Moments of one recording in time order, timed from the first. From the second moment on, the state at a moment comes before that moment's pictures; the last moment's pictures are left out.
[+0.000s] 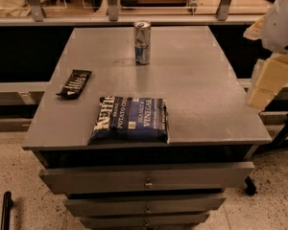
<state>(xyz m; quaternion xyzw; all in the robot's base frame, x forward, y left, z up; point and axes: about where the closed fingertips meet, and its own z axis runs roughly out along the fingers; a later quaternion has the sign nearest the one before) 0.461 -0.214 0.980 -0.61 0.77 -0.04 0.17</state>
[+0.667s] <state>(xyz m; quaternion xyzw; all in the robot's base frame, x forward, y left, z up) 0.594 -0.197 0.996 -0.59 0.77 -0.04 0.25</state>
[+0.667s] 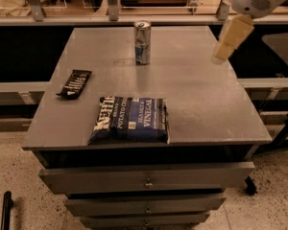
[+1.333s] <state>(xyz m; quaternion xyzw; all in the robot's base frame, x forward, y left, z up) 0.696 -0.155 0.997 -0.51 0.77 0.02 0.38</state>
